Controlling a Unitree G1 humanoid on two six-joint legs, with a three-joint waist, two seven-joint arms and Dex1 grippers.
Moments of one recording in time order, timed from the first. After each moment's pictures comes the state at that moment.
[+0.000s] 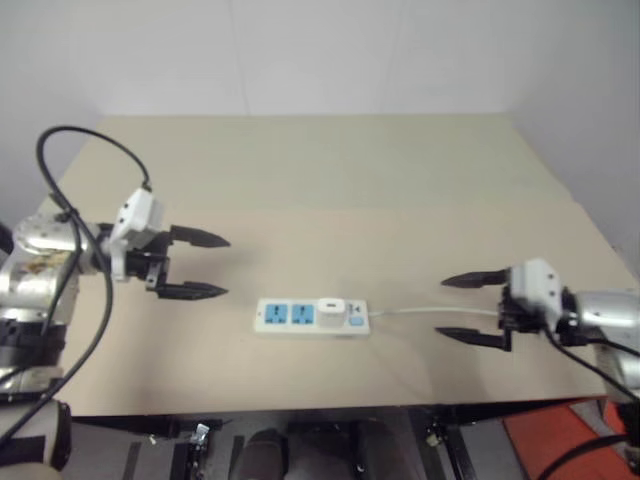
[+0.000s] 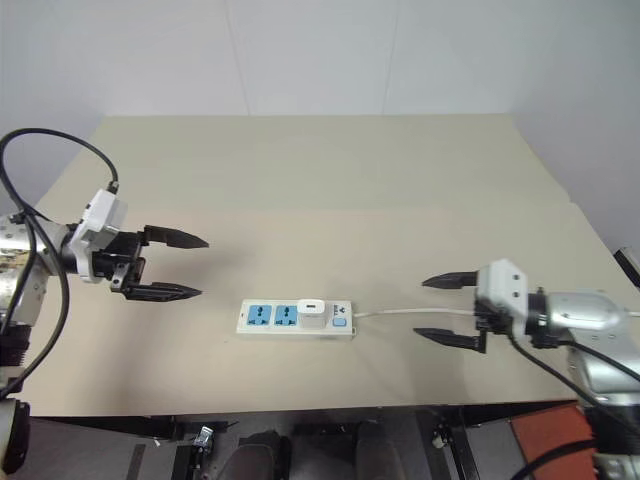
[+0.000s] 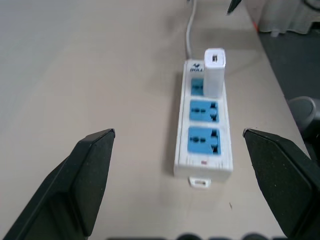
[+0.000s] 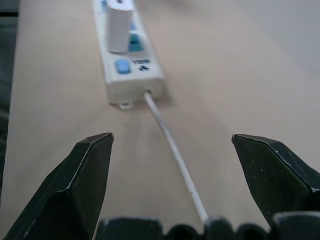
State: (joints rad) left arm -0.57 0.94 0.06 0.23 -0.45 0.24 -1.59; right arm -0.13 -0.89 -0.21 -0.04 0.43 0.03 1.32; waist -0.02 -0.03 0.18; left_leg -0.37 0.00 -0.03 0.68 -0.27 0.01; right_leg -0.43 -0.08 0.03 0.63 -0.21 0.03
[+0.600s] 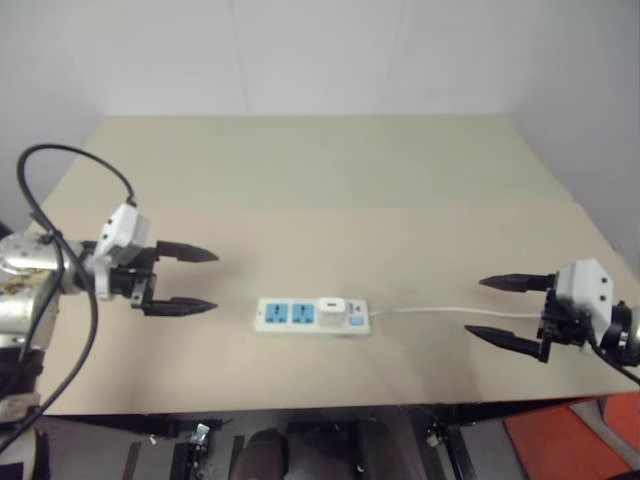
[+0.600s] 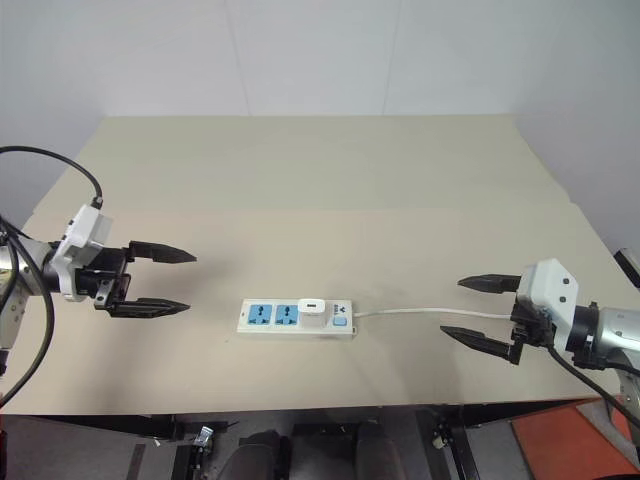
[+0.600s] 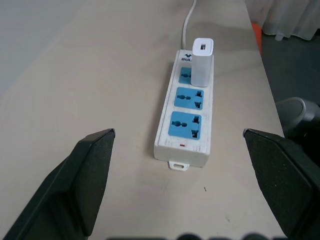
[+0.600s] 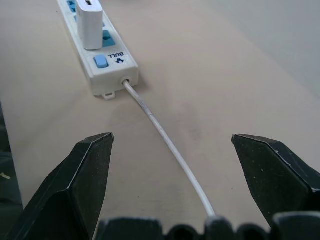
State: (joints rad) left arm -0.43 0.99 0.12 0.10 -0.51 0.31 -1.55; right arm 0.06 -0.94 -0.38 -0.23 0.49 0.19 1.21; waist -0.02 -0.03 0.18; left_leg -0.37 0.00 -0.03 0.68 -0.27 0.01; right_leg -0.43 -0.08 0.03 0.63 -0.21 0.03
